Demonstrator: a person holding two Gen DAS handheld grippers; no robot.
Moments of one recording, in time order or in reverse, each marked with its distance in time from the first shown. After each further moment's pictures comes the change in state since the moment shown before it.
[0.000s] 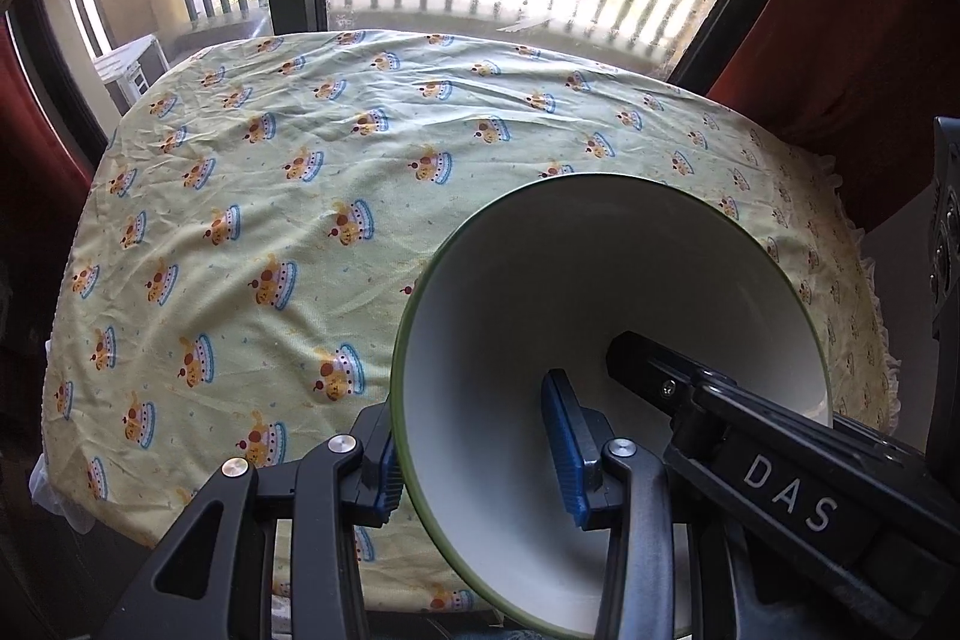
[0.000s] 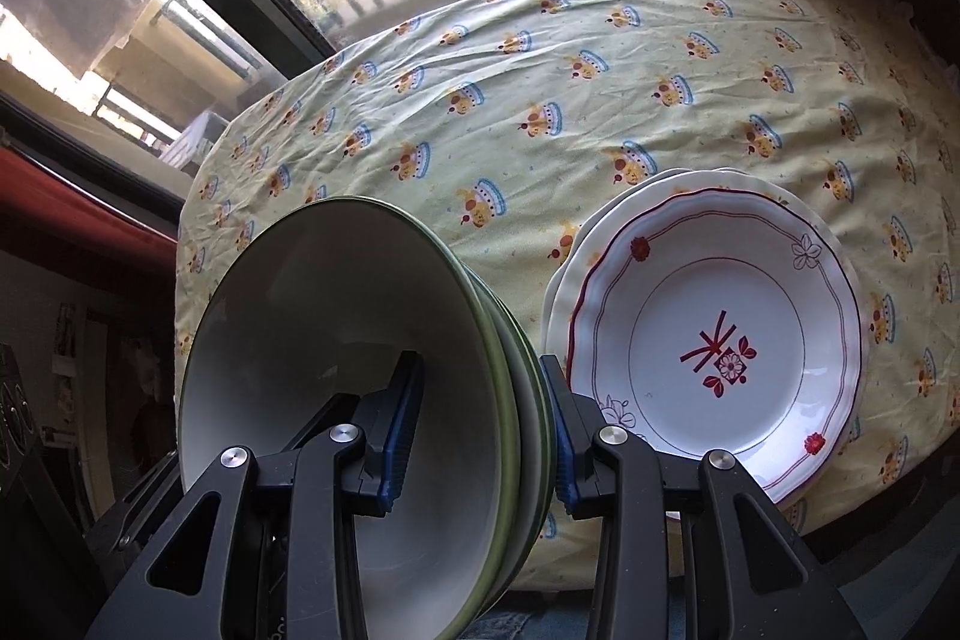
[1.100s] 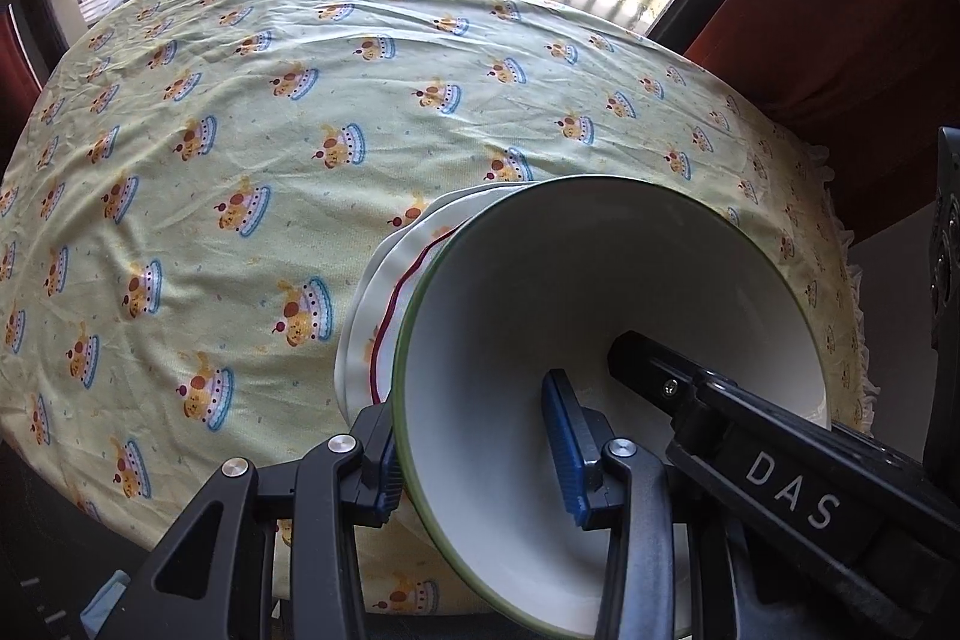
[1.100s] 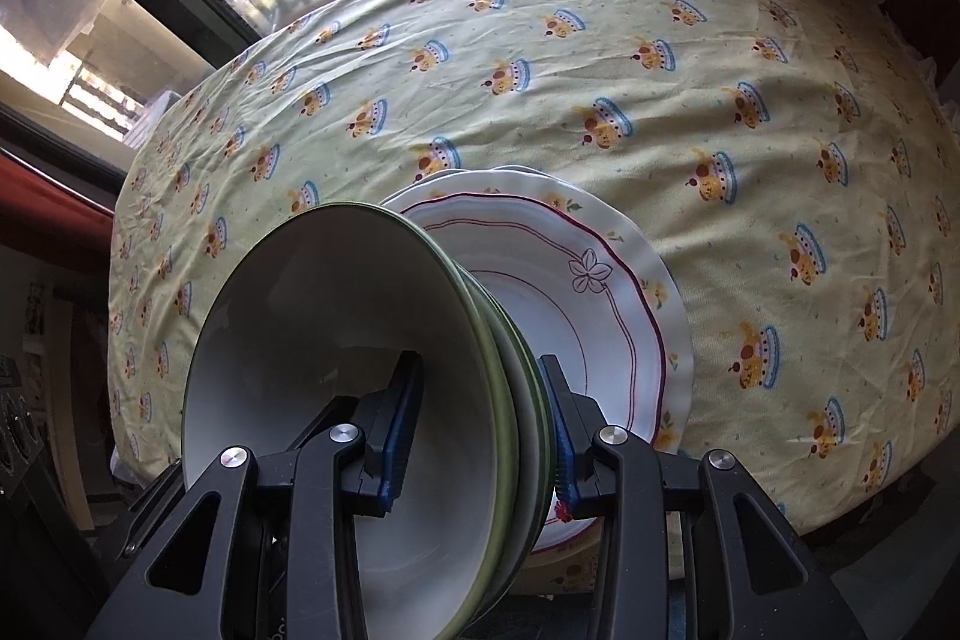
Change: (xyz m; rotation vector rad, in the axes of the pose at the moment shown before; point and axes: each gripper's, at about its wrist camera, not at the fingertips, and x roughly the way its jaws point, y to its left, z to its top) left arm 0.062 -0.102 -0.020 -0.100 0.083 -0.046; right arm 0.000 -0.123 0.018 -0.023 0.082 -0.074
